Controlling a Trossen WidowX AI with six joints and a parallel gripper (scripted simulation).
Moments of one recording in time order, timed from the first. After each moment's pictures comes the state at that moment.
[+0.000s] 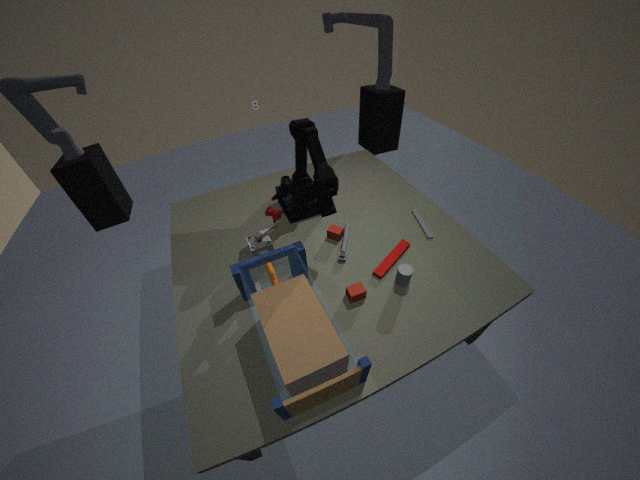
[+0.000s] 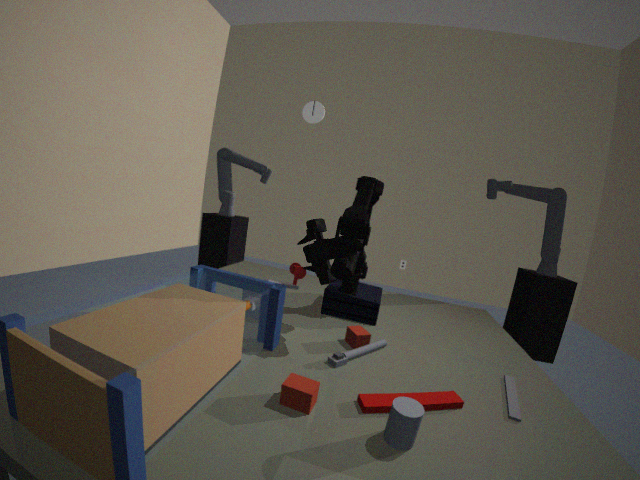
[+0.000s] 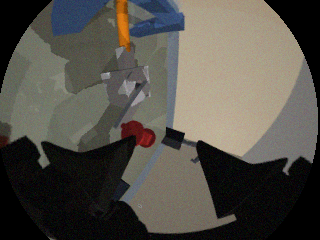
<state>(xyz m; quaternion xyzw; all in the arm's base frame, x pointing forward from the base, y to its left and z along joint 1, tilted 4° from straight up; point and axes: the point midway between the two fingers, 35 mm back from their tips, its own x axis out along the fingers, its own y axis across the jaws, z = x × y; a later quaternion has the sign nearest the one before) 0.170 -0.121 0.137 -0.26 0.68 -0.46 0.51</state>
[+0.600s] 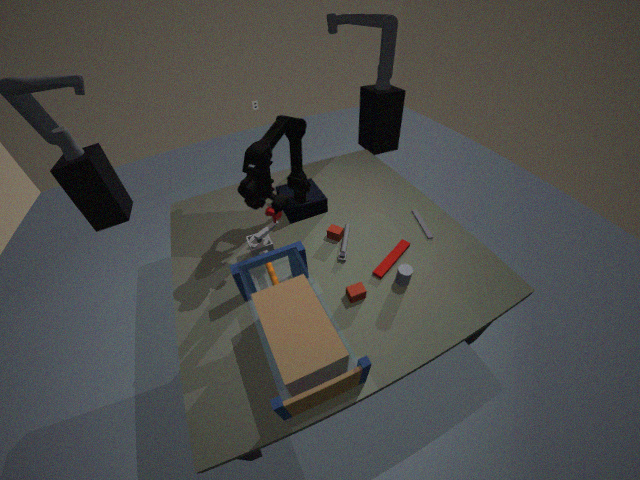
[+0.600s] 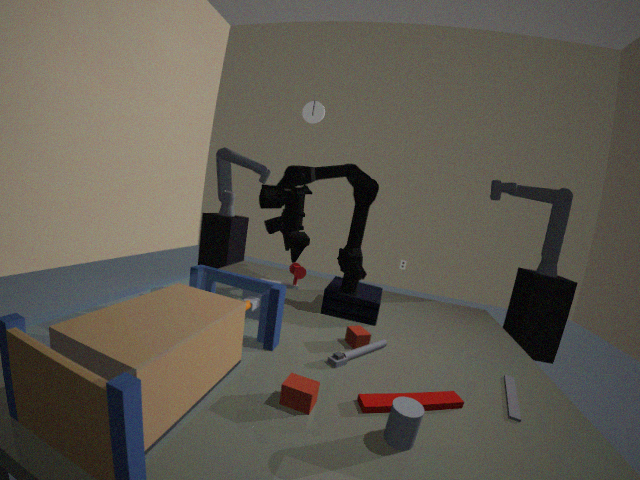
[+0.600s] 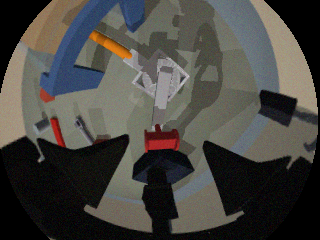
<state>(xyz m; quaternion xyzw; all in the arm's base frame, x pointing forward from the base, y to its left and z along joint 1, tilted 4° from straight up) 0.150 -0.191 0.145 0.30 0.68 -0.35 0.57</state>
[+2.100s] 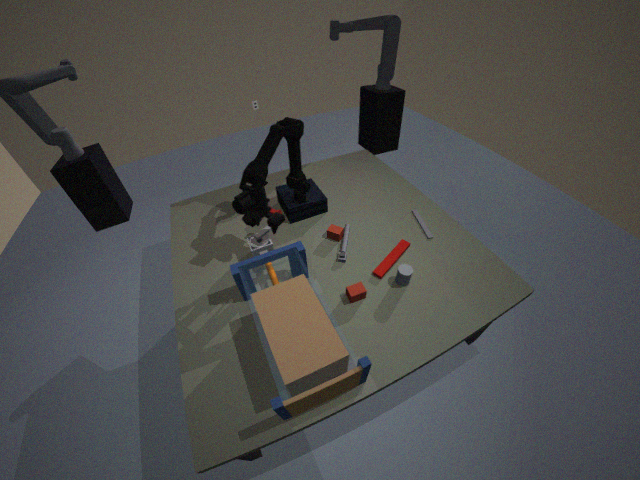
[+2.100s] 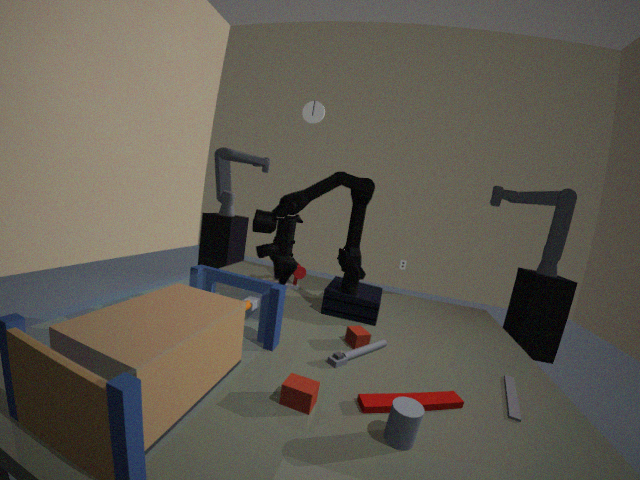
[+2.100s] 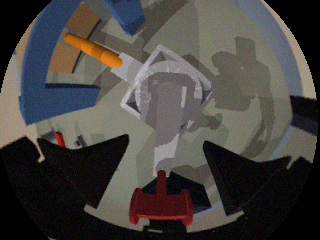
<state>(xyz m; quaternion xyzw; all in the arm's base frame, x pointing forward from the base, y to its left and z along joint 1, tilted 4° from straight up) 0.155 -0.211 0.053 0.36 0.61 -0.33 0.63</state>
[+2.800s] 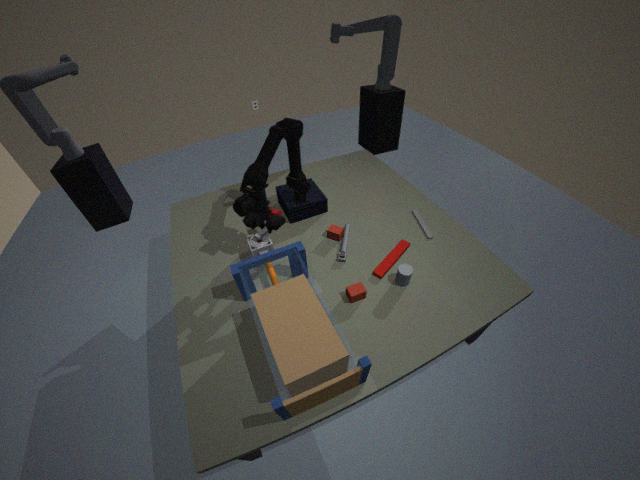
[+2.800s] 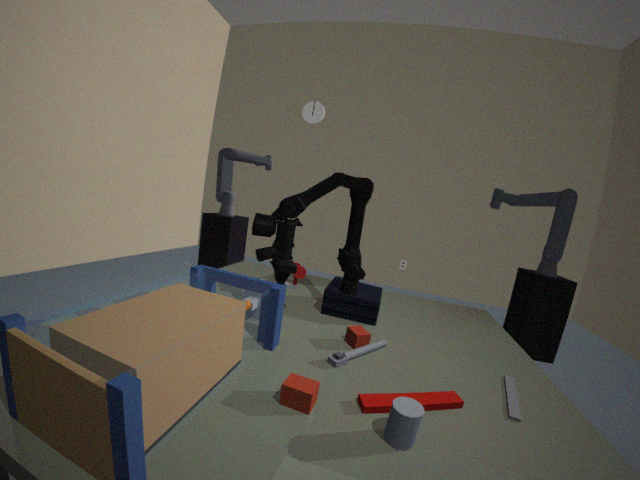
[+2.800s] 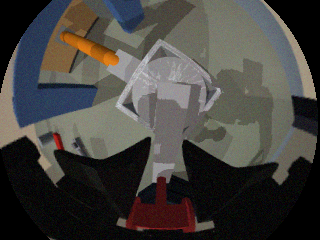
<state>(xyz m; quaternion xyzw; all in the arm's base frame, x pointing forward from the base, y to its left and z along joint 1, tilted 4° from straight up) 0.156 -0.211 0.042 0.36 0.61 -0.33 0.63</state>
